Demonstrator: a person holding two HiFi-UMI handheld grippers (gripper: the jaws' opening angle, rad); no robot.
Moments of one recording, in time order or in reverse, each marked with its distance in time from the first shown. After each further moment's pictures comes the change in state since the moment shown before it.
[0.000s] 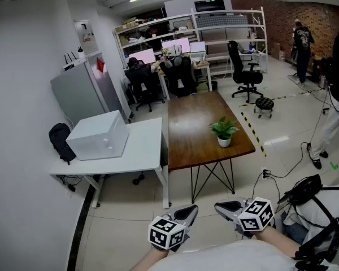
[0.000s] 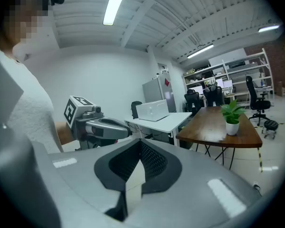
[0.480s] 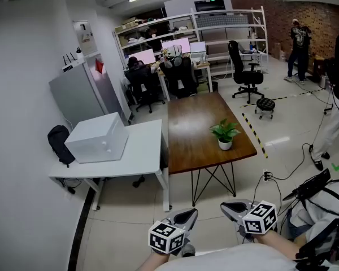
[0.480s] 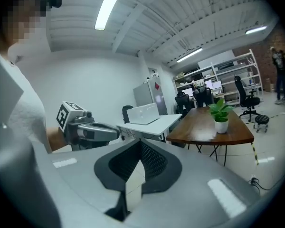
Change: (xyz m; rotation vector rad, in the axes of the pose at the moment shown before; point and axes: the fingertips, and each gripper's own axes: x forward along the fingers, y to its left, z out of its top) left arm 0.013 0.020 0.000 -0.024 -0.007 0.016; right arm -0.001 -0.041 0.002 0.064 -0.060 -0.095
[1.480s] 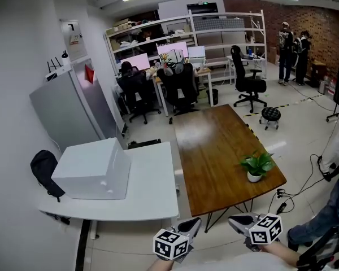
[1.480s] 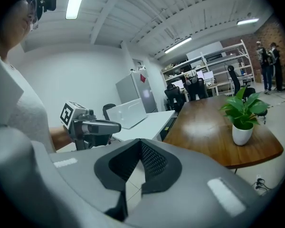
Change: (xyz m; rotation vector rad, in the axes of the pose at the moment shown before) left arm 0.084 0.319 0.046 -0.058 0.031 -0.088; right arm 0.263 -0.134 0.066 0.101 0.064 -0.107
